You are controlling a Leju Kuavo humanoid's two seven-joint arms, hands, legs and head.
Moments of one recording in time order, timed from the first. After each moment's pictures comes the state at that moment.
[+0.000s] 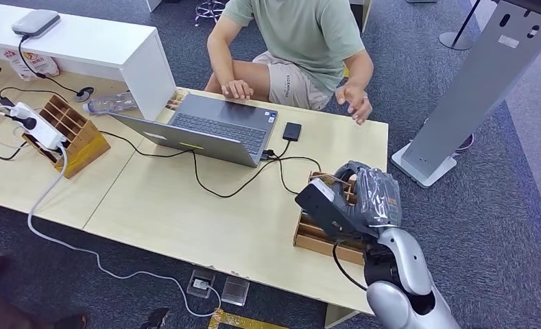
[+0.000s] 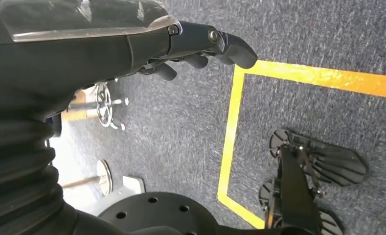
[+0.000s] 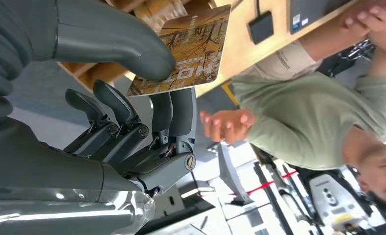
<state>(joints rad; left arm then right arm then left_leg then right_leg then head) -0.09 0.08 -0.95 -0.21 1.03 0.27 0.20 -0.49 -0.10 0.87 -1.60 0.65 -0.05 0.36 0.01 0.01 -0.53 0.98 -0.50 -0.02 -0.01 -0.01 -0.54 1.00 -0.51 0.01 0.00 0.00</state>
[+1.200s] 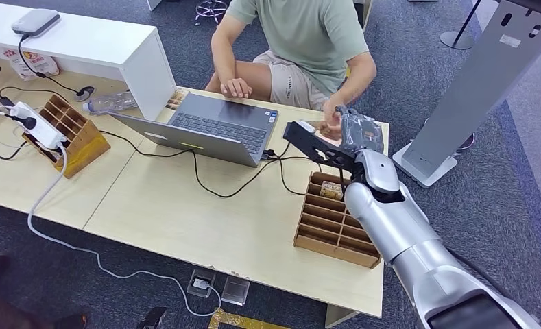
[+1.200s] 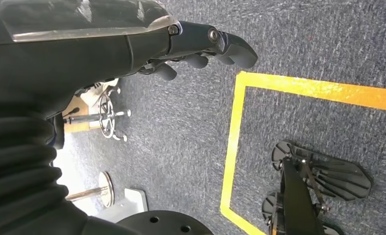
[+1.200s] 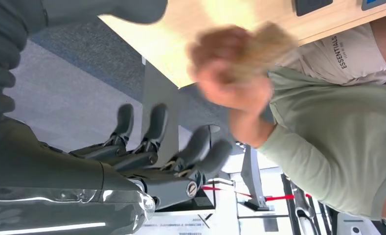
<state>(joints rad) -0.10 0.10 -0.99 -0.21 1.04 0.28 0.20 -1.00 0.19 0.89 -0.58 0.64 -0.13 0.17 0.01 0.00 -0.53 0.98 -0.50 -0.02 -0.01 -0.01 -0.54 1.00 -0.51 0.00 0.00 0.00</state>
